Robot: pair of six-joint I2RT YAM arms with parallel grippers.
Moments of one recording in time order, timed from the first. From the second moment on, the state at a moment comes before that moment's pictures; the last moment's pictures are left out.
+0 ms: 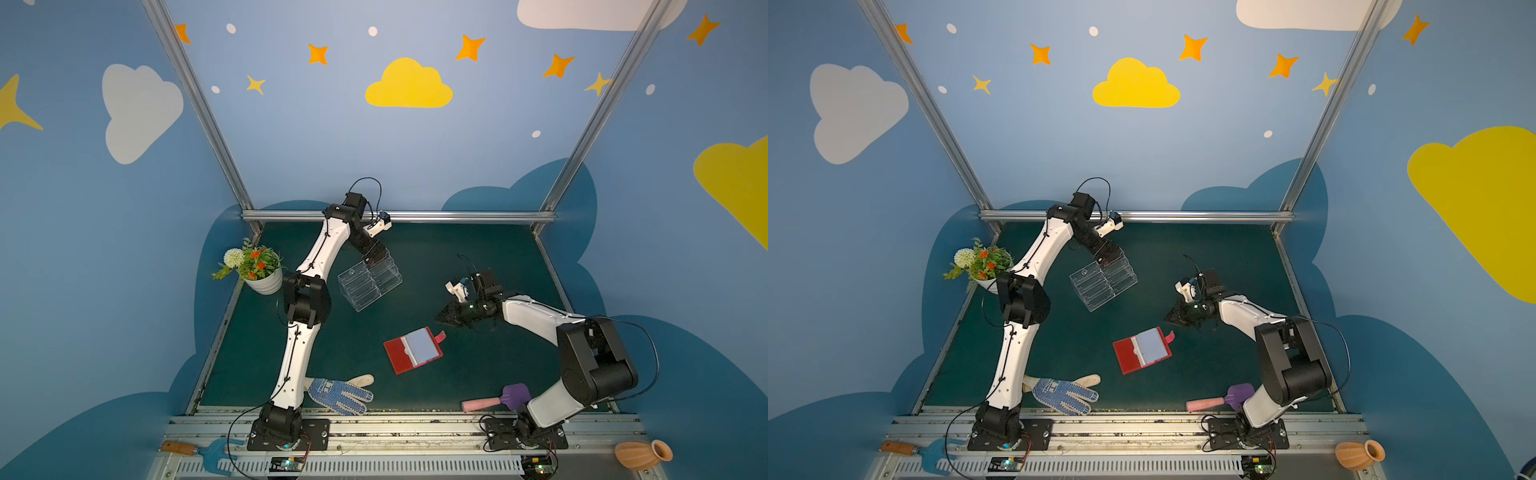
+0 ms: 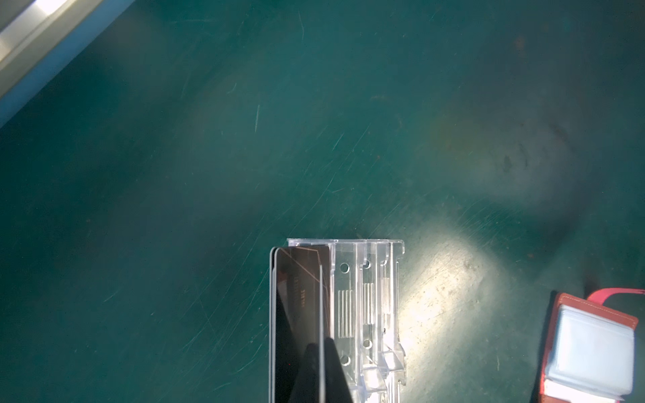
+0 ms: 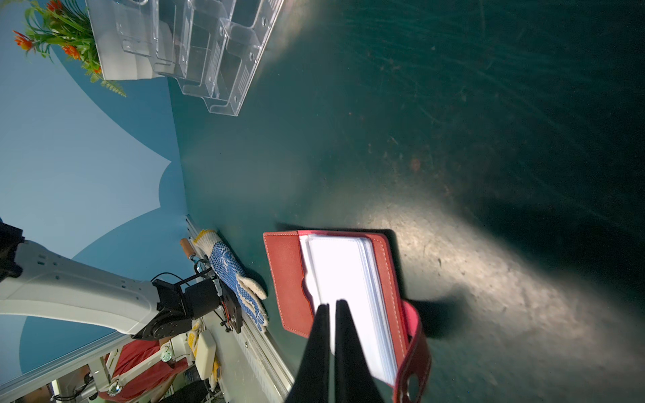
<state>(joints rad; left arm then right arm) -0.26 2.50 2.57 -1.24 0.39 0.50 0.36 1.60 0.86 -0.35 -0.75 0.47</state>
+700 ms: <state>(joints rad) -0.29 2.50 2.53 -1.23 0.34 0.51 0.36 1.60 0.86 -0.35 -0.76 0.47</state>
